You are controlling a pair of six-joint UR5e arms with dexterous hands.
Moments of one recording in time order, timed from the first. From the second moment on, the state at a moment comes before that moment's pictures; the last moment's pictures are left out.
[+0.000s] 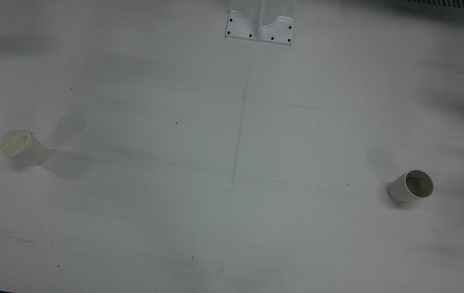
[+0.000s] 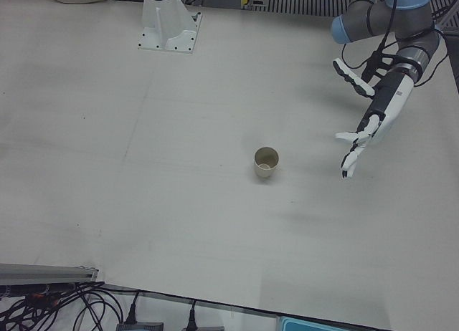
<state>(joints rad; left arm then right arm) -1.25 -1.33 -1.88 -0.28 1.57 0.16 1.29 -1.77 1.92 -3.13 -1.26 -0.16</state>
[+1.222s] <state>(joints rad) -1.08 -1.36 -1.40 -0.70 1.59 0.57 1.17 -1.77 1.98 -3.21 -1.30 -0.15</state>
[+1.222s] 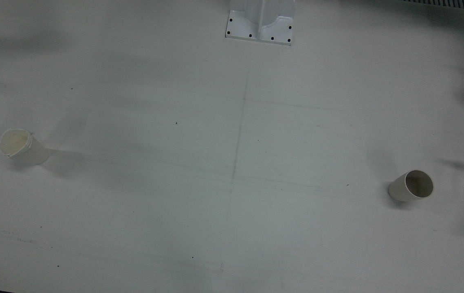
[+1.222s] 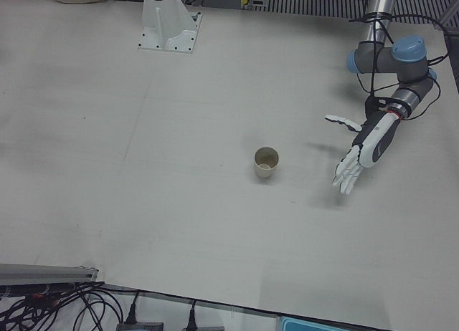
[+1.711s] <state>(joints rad) -0.87 -1.40 -1.40 -0.66 1.42 0.59 1.16 -1.77 1.99 -3.22 -1.30 -0.15</state>
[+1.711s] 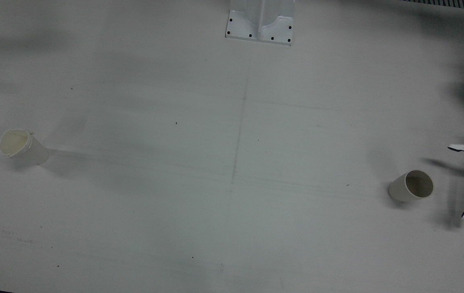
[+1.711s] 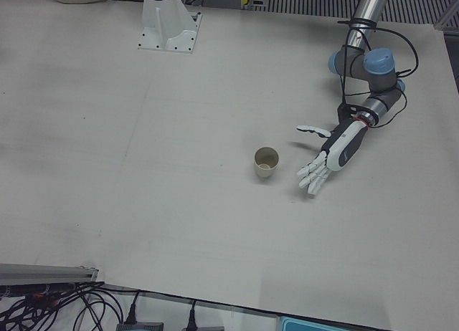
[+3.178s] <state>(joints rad) -0.76 -1.58 -1.43 -0.44 1.35 0.55 1.17 -1.78 1.98 -3.21 -1.30 -0.14</state>
